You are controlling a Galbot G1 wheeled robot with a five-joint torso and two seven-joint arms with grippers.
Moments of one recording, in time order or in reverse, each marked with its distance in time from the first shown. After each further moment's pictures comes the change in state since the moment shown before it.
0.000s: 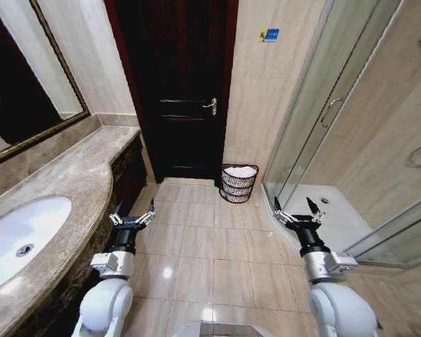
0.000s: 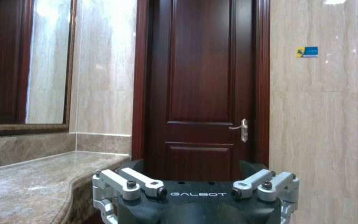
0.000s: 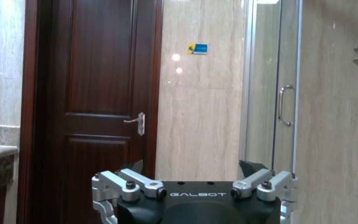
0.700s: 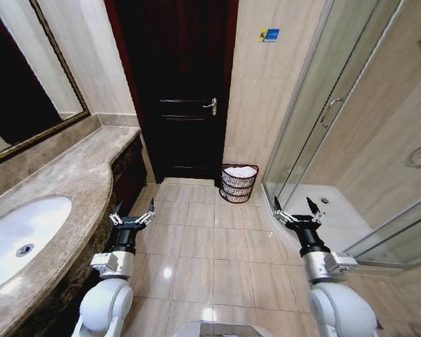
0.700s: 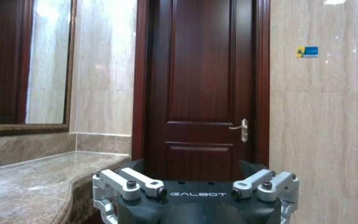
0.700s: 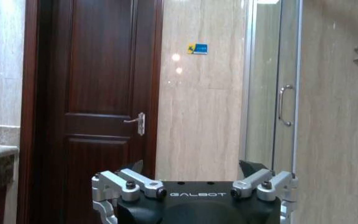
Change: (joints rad) left arm 0.000 0.000 0.000 0.000 0.000 0.000 0.000; right arm 0.000 0.000 0.000 0.000 0.000 0.000 0.000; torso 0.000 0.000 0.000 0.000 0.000
